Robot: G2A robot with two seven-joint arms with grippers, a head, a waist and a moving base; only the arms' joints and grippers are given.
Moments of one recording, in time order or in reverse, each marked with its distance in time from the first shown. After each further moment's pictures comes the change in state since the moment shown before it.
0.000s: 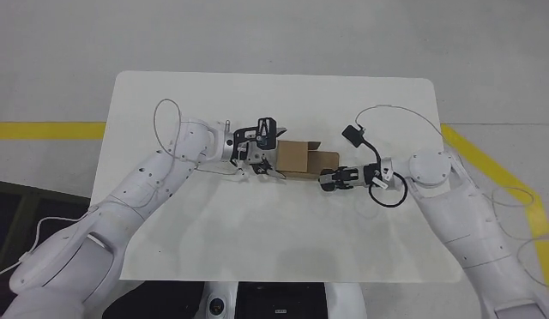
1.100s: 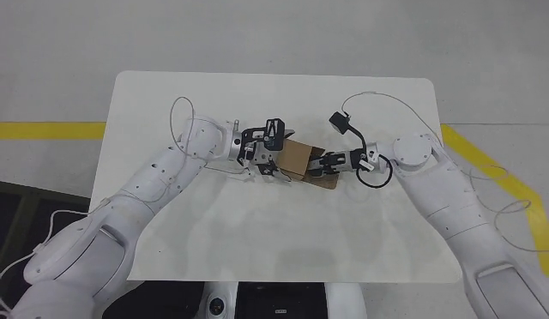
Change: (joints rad) left arm -0.037 -0.061 0.028 0.079 0.068 -0.039 0.081; right arm 0.222 -0.091 -0.194 0.293 0.118 -0.123 -0.018
